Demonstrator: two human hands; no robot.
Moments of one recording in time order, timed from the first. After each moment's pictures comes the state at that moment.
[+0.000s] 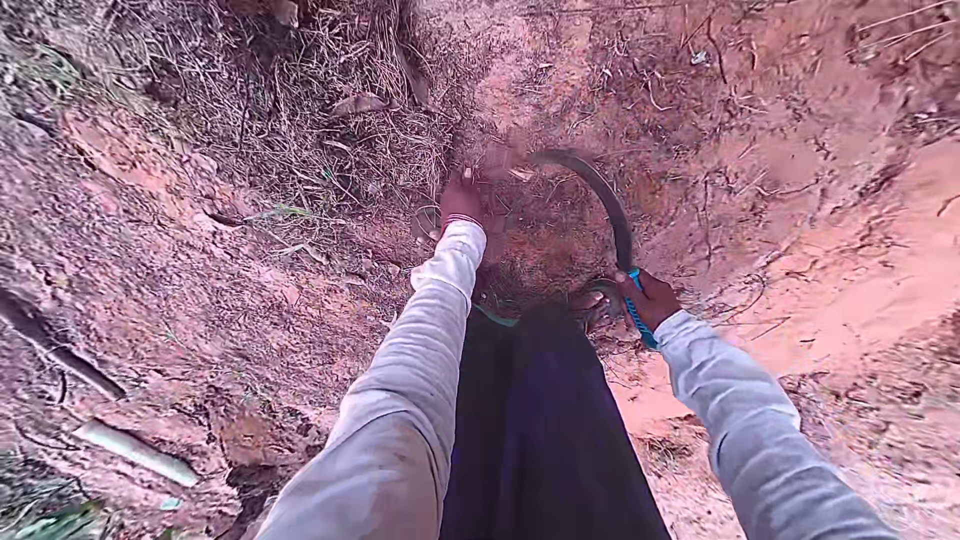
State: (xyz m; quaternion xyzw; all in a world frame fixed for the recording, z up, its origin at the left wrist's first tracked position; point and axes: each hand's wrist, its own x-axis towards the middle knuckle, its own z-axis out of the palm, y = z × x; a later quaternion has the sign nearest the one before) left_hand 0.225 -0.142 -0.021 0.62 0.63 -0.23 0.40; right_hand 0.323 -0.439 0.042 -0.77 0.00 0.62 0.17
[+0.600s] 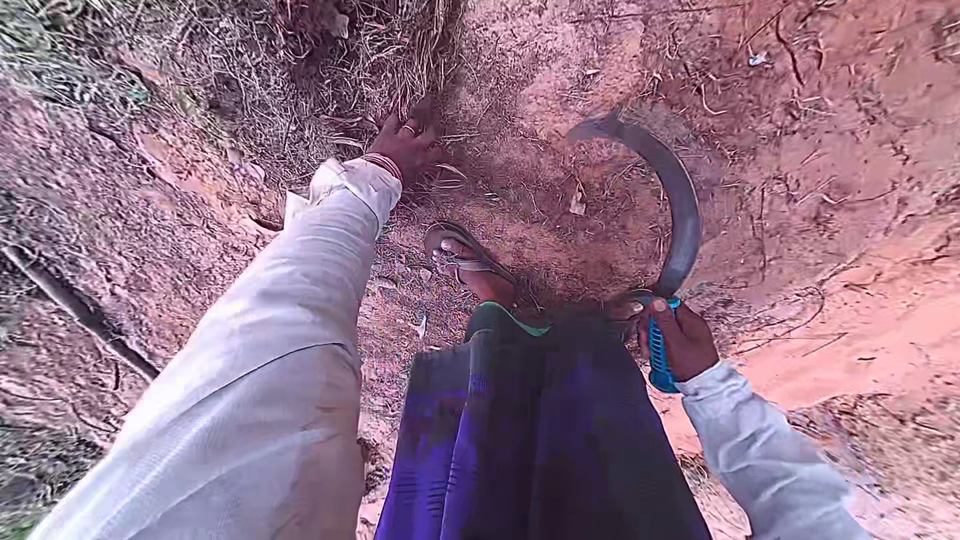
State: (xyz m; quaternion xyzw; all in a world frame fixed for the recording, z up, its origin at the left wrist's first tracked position) left_hand 0.182 0.057 -0.029 0.87 0.02 -0.49 0.07; right_hand 0.267 -0.398 0.084 -0.75 0.09 0.53 0.39
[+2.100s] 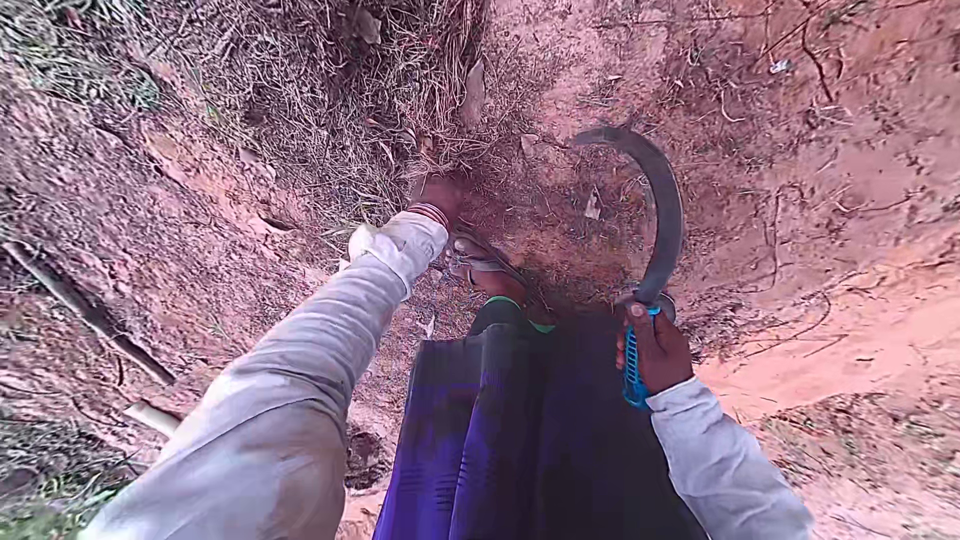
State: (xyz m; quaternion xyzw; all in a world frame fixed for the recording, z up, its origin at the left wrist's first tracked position) left_hand 0.185 -0.007 0.012 0.75 0.23 -0.60 0.16; right_hand 0.237 -0.335 0.115 -0.78 0.15 0.51 0.33
